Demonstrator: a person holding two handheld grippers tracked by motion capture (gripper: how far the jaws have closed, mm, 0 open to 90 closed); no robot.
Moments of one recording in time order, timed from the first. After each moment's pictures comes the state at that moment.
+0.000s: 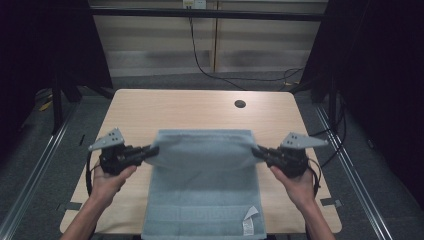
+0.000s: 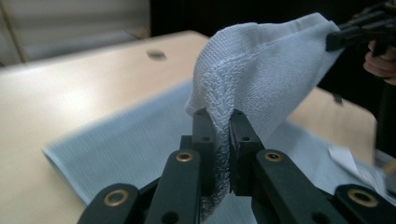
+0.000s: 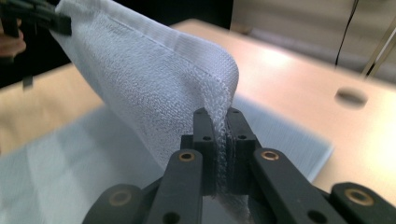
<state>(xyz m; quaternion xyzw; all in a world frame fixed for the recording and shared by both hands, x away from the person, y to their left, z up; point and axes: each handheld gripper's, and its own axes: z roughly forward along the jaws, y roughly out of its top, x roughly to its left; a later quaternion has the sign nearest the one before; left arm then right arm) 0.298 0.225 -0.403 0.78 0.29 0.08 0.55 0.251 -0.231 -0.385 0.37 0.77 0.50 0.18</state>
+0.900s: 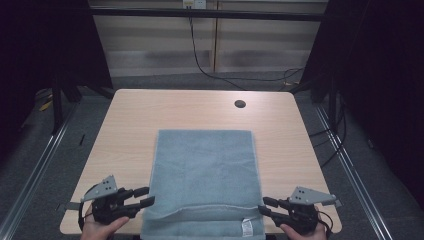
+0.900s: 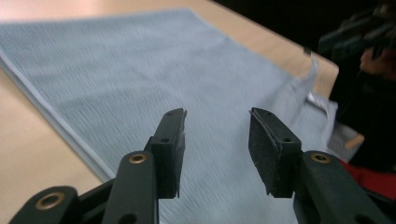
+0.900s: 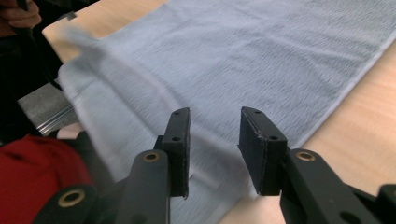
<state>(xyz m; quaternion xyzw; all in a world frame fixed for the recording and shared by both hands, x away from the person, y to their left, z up) 0.228 0.250 -0.456 0.78 0.31 0.03 0.55 0.158 -0.248 -0.452 0.39 0.78 0.47 0.10</state>
